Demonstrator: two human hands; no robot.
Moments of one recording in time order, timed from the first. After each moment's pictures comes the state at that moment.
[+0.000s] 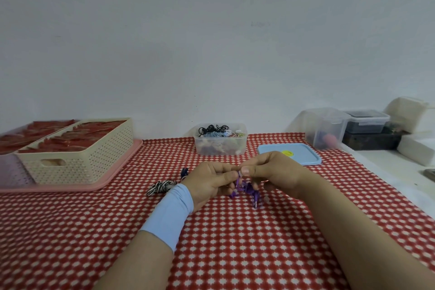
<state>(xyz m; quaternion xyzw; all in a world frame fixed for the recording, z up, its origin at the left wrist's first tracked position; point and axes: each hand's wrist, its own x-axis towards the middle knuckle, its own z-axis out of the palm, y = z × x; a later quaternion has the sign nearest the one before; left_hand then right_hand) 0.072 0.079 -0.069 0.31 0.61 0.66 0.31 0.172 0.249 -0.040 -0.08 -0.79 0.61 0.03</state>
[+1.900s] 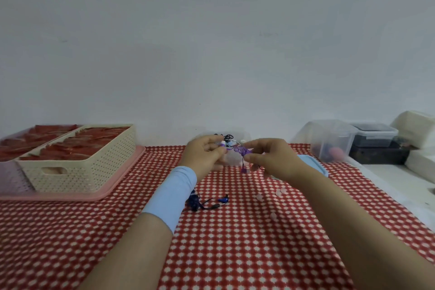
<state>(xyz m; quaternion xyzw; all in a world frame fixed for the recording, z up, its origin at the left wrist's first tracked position) 0.029 0.088 -0.019 0.26 0.72 0.64 0.08 0.127 0.262 -0.016 -0.10 -0.85 0.49 0.18</state>
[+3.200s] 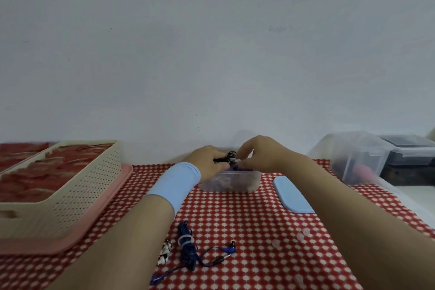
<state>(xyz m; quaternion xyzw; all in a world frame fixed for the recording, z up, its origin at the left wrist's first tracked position) -0.099 0.142 -0.022 0.41 0.89 0.19 0.05 0.006 0.308 0.004 -0.07 -0.97 0.22 0.06</state>
